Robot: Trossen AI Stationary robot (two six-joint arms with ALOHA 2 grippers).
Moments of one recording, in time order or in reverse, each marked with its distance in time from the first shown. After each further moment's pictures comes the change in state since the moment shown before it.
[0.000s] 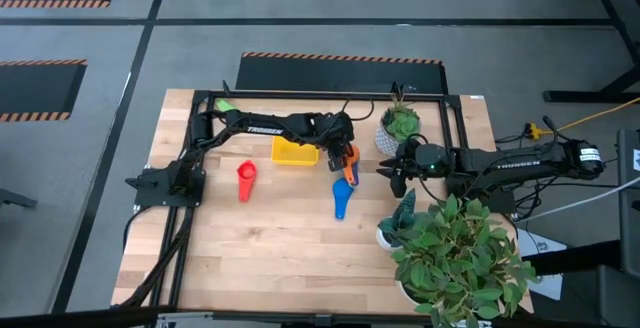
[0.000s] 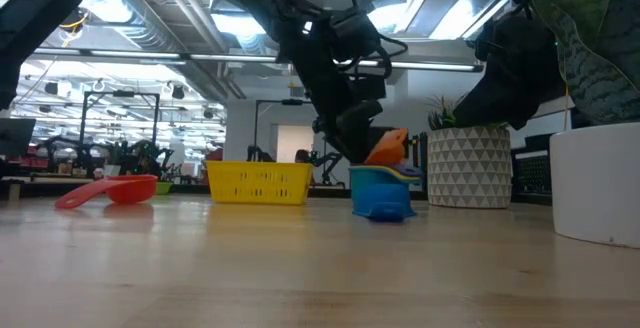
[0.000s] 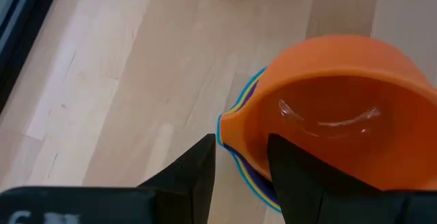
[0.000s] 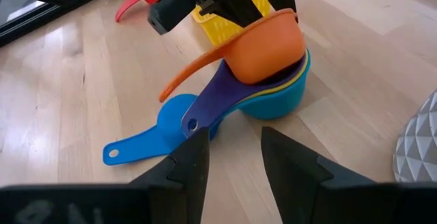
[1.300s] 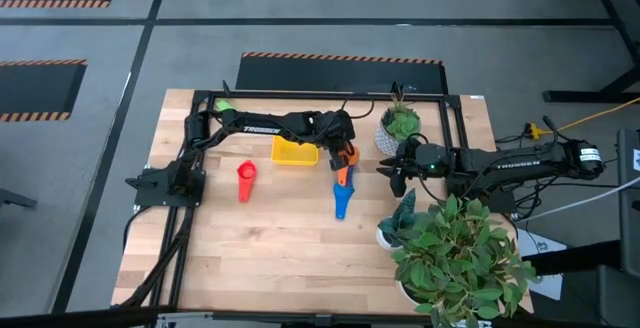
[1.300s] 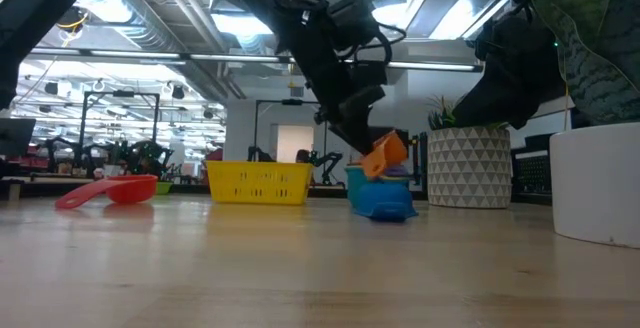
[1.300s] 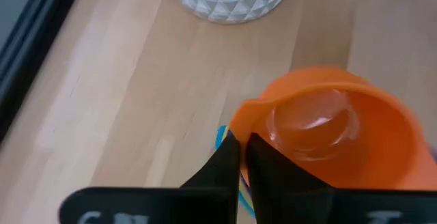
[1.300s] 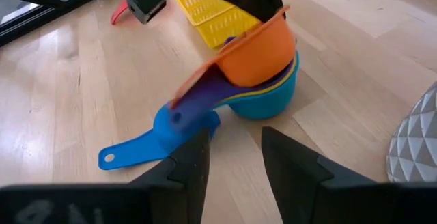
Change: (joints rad) left arm -0.005 -0.032 0.002 0.006 -0.001 -0.001; right arm 0.000 0.000 0.000 0.001 0.019 0.000
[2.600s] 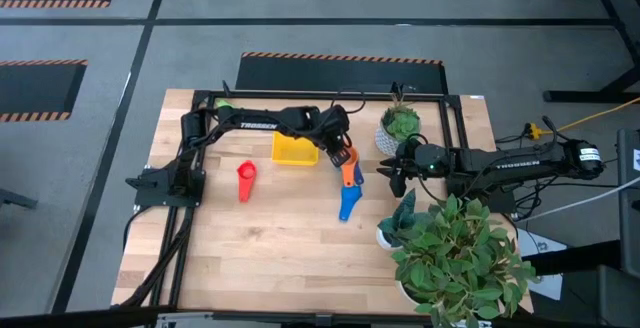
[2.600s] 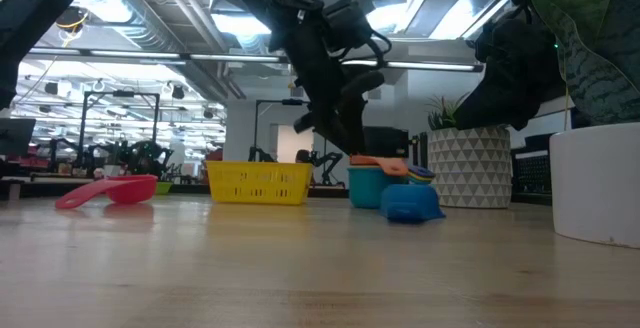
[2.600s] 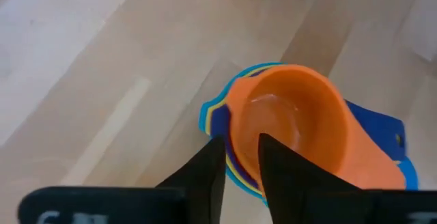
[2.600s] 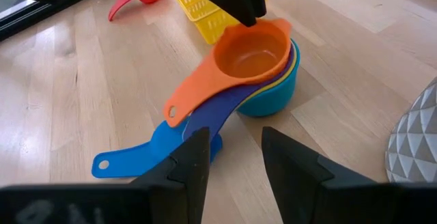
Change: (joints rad) left arm 0.032 -0.026 -0.002 -0.091 0.146 -0.367; right arm 0.000 0.005 0.000 -0.007 0.000 0.000
